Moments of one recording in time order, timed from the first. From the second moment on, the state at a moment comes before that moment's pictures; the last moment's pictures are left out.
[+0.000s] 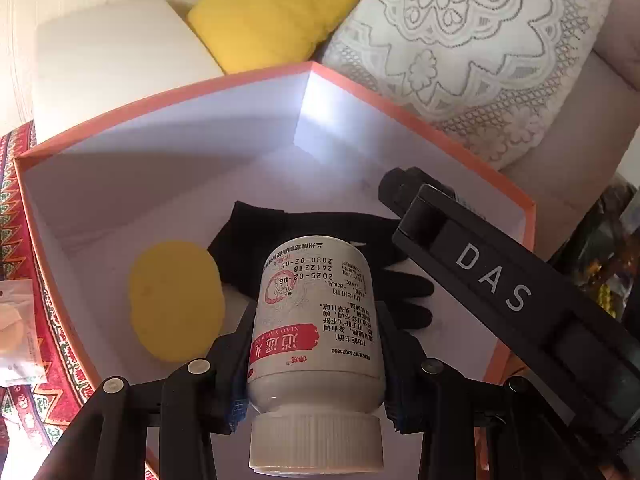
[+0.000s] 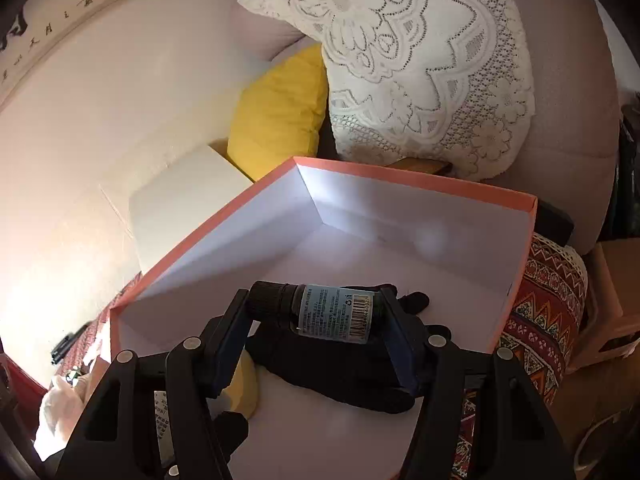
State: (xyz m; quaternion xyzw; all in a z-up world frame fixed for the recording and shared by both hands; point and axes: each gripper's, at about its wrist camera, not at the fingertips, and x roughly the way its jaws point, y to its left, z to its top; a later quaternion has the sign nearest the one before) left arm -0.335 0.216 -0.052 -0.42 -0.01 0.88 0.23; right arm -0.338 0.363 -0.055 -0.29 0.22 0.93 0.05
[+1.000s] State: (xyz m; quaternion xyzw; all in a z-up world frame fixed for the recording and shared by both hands) left arm -0.269 0.034 -0.009 -0.36 -0.06 0.93 0.07; right arm -0.306 0.222 -0.016 -0.25 0.12 0.96 -0.05
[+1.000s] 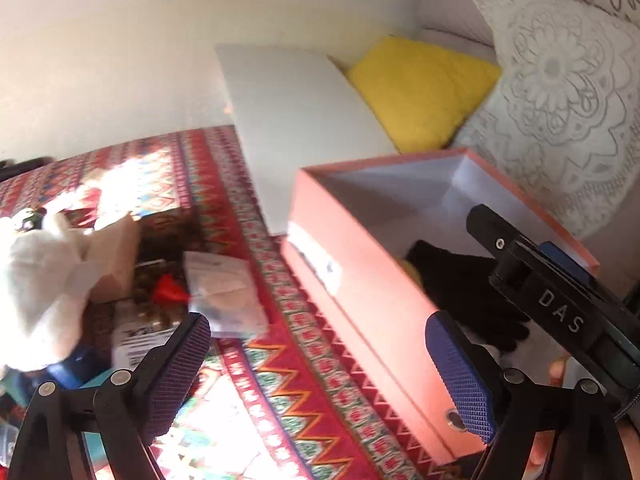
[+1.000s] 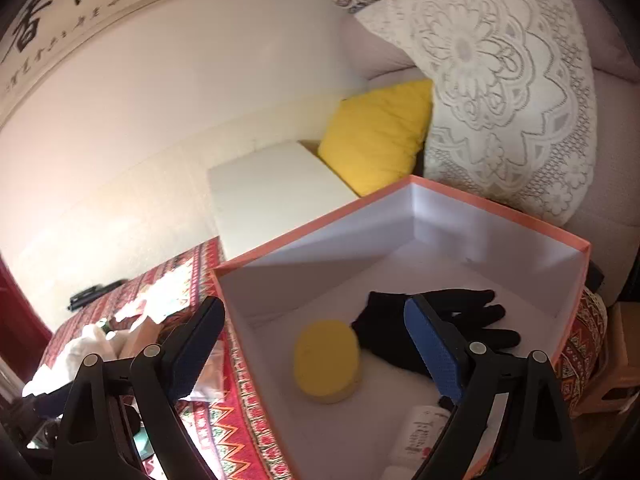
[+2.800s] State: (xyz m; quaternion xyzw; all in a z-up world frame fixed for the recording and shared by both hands) left arm -0.152 -0.297 -0.065 -0.39 -0.11 0.91 -0.06; right arm -0.272 0.015 -0.145 -0.53 0.34 0.68 -0.38
